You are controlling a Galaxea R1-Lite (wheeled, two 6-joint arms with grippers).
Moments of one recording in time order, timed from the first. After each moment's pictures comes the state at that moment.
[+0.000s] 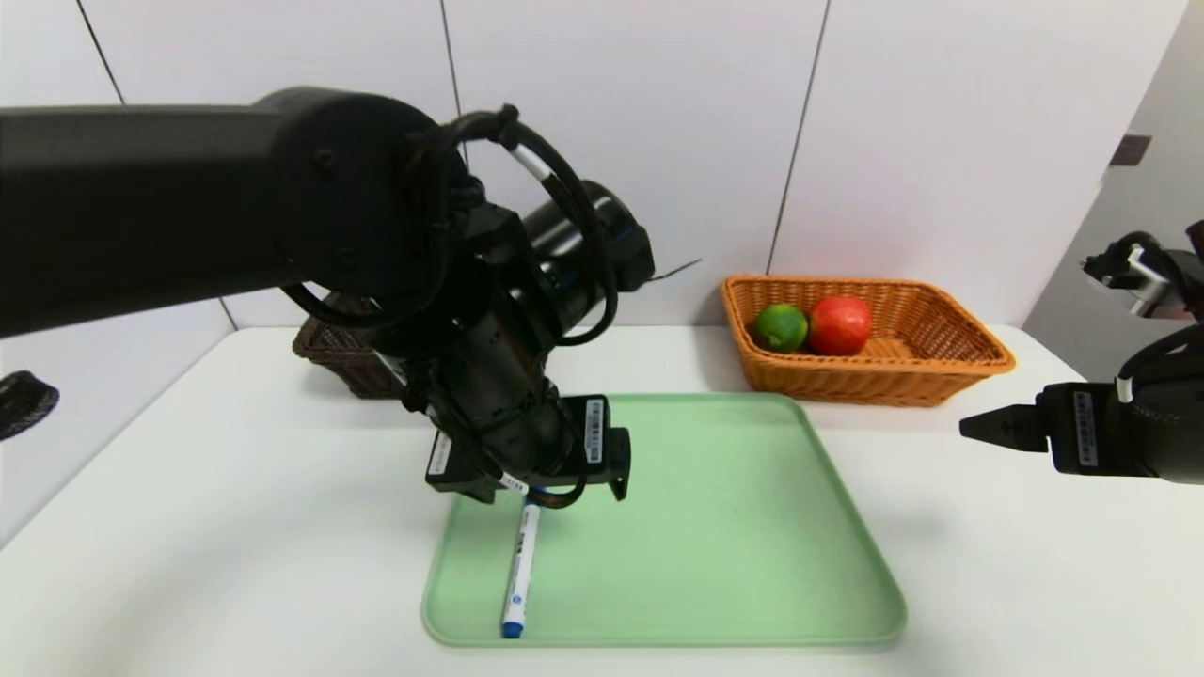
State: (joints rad) left arm -0.82 1.95 -1.86 1.07 0.10 -0.76; right arm 0.27 1.33 -1.01 0.45 -0.24 0.24
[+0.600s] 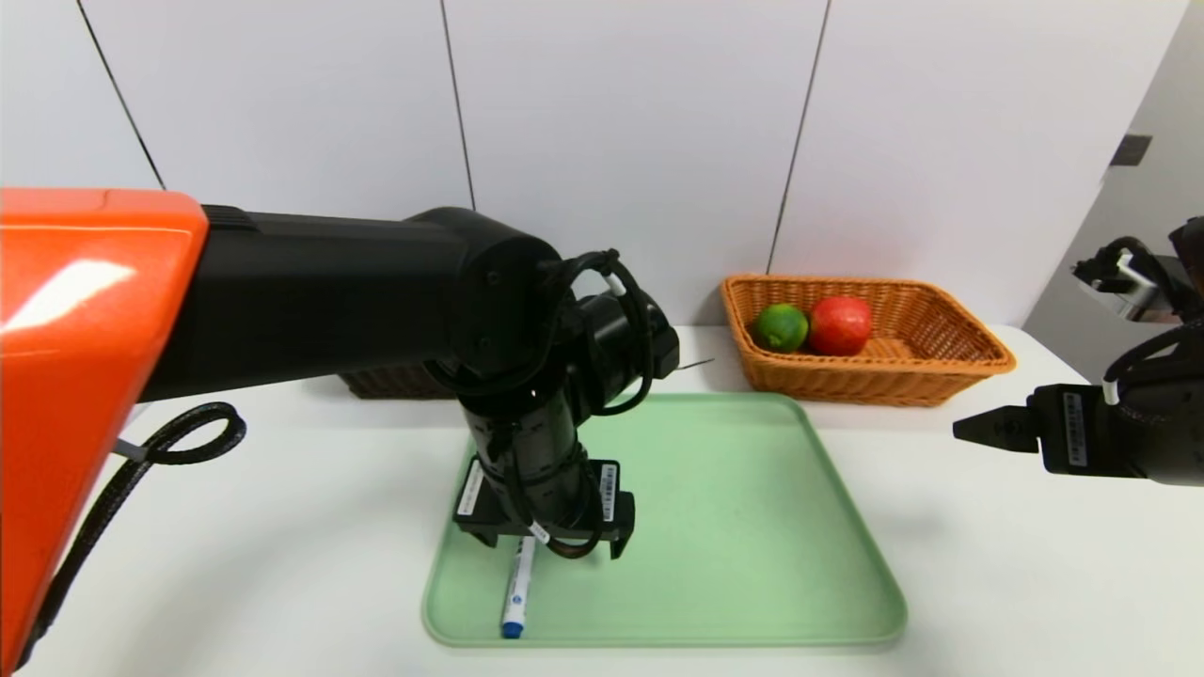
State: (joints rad) left arm -0.82 2.08 -1.82 1.07 0.11 -0.73; right arm 0.27 1.35 -1.01 0.45 -0.23 0.26
